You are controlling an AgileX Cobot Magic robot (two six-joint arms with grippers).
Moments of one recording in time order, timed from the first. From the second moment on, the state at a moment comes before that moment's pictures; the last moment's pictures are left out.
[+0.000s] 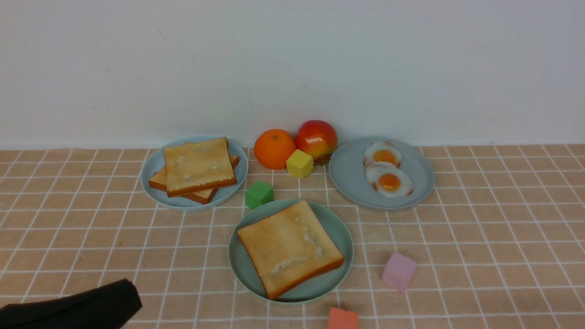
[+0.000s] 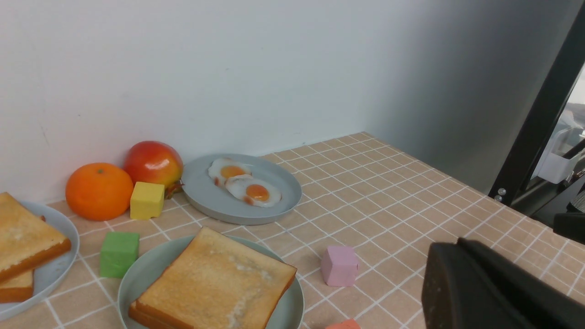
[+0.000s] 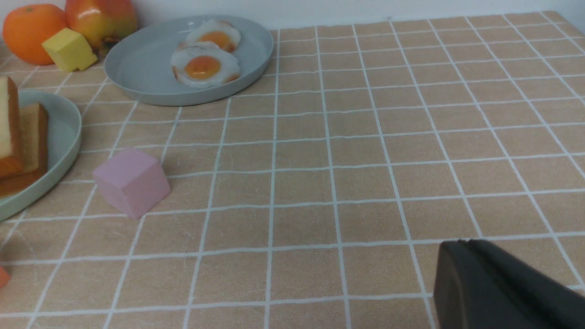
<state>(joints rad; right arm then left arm) 0.04 -0.01 0.02 -0.06 0.37 0.14 -0.77 0.35 -0.25 -0.27 -0.03 0.07</state>
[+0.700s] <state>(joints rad) 0.04 -0.01 0.02 -0.06 0.37 0.14 -0.77 0.35 -0.25 -0.27 -0.03 0.07</state>
